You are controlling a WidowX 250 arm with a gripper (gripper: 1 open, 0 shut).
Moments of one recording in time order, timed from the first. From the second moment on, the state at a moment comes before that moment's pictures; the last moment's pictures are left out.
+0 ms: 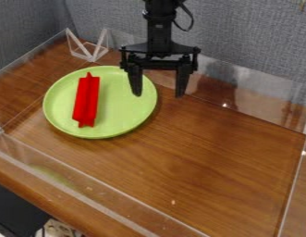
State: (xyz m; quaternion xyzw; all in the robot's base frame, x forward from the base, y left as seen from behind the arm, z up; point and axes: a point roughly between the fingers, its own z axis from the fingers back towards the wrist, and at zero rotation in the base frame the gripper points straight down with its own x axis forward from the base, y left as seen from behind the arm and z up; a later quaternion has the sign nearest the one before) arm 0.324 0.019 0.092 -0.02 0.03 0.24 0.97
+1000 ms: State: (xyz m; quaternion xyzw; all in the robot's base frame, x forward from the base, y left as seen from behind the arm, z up) arm 0.320 0.021 0.101 -0.04 0.02 0.32 0.95
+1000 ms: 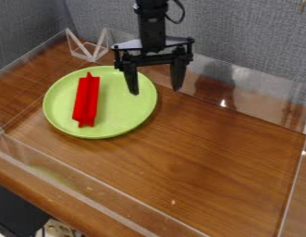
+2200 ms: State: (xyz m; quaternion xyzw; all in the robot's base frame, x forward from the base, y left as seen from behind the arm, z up) arm 0.309 0.037 0.104 -0.04 0.00 0.38 0.92
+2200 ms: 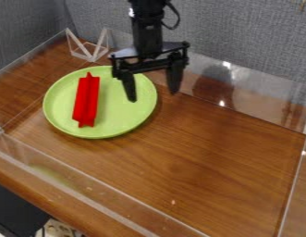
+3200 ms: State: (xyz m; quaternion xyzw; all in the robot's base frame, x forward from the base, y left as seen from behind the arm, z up) arm 0.313 0.092 0.089 0.00 -0.03 0.42 0.91
